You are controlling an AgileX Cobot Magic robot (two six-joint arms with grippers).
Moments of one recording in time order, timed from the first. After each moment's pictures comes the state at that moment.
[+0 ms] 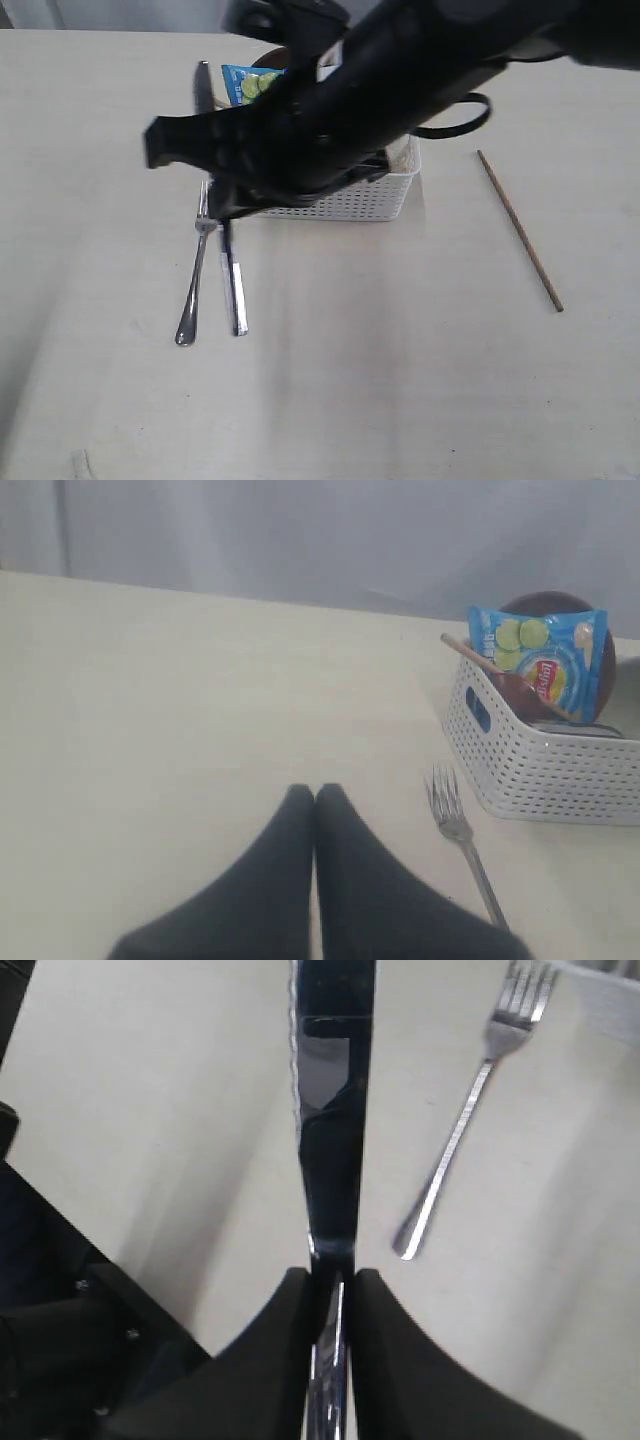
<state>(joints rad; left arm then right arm) -0.16 0.00 0.00 -0.02 0.33 -0.16 0.88 1.57 -1.17 0.47 0.68 0.19</state>
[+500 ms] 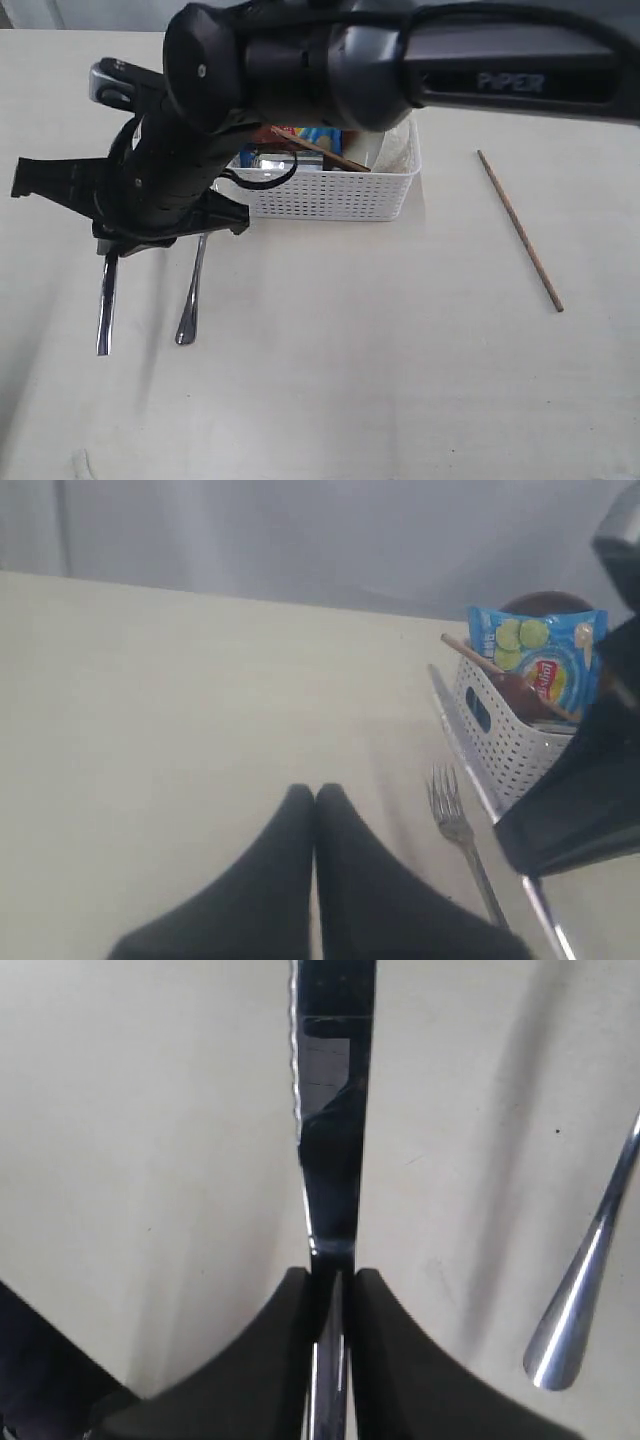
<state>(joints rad) -0.16 0.00 0.00 -0.02 0.33 -0.16 0.99 2.01 -1.51 0.45 0.63 0.48</state>
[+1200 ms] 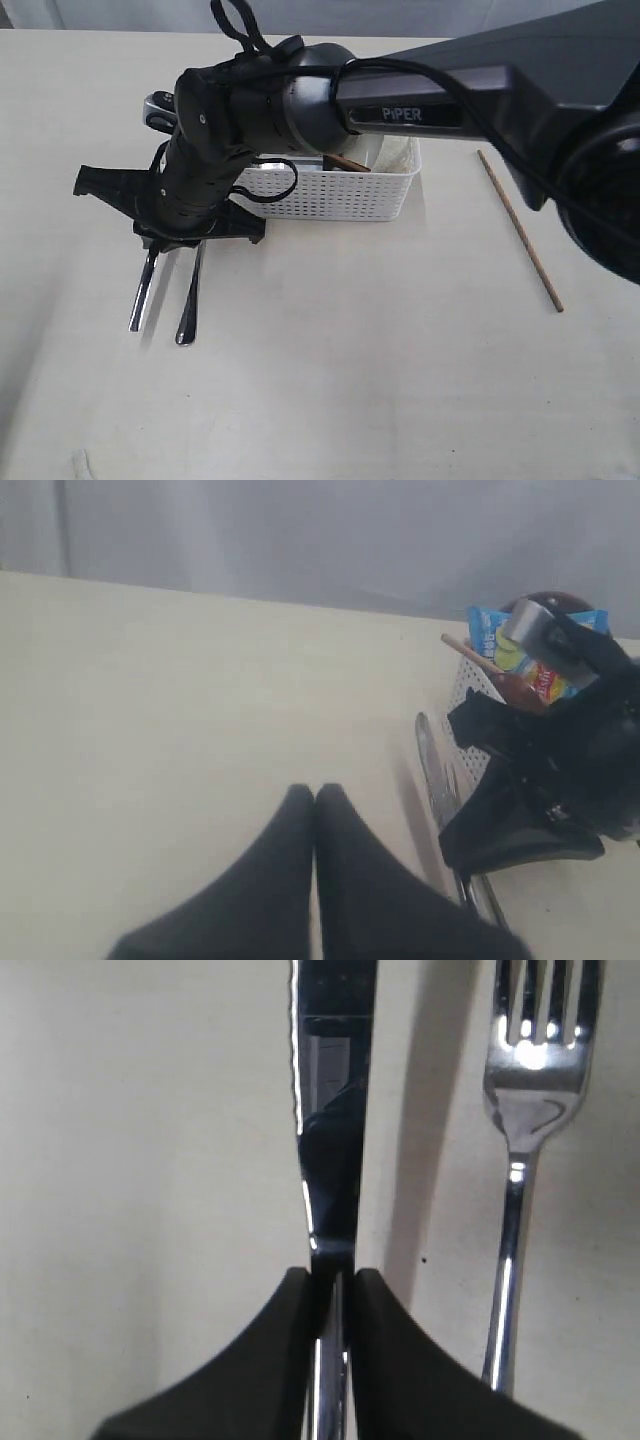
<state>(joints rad) -0.16 0.00 0.00 -0.02 0.33 -0.16 0.95 2.18 -1.58 0.32 0.58 0.69</state>
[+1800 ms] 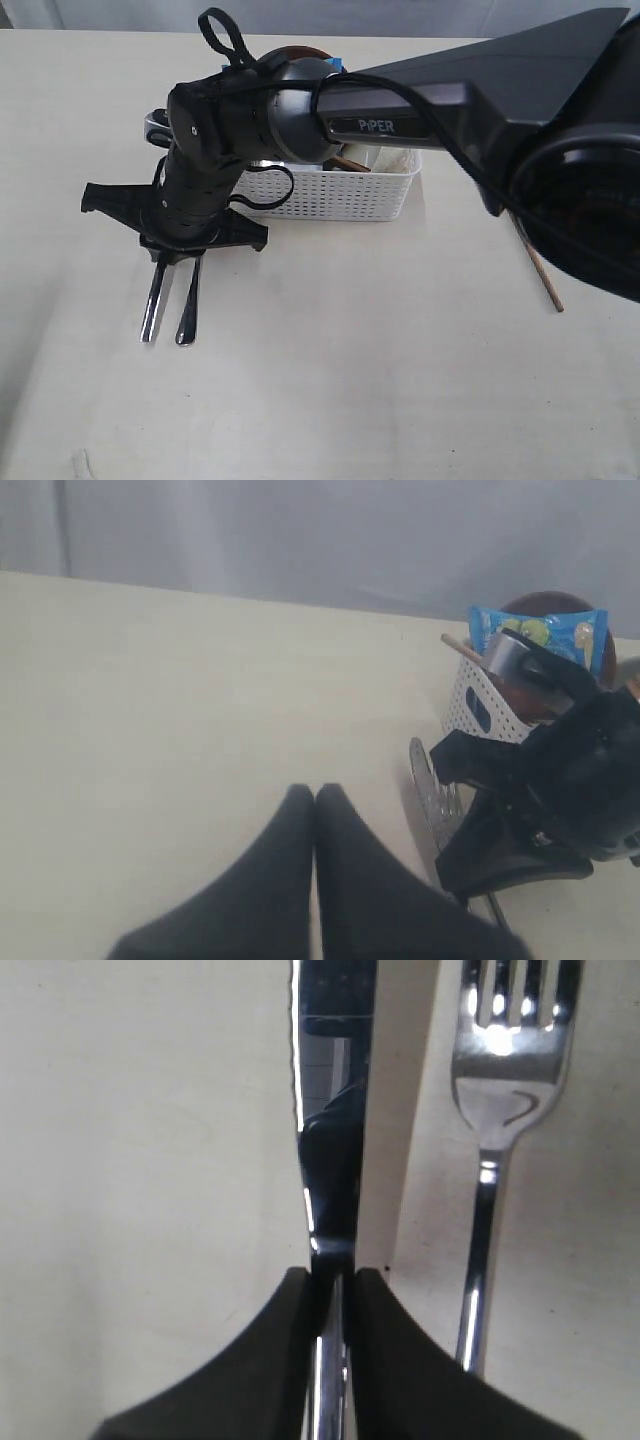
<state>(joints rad) -0.16 0.00 0.00 -0.02 0.33 -0.16 0.95 2.23 -1.62 0.28 0.63 0.71</state>
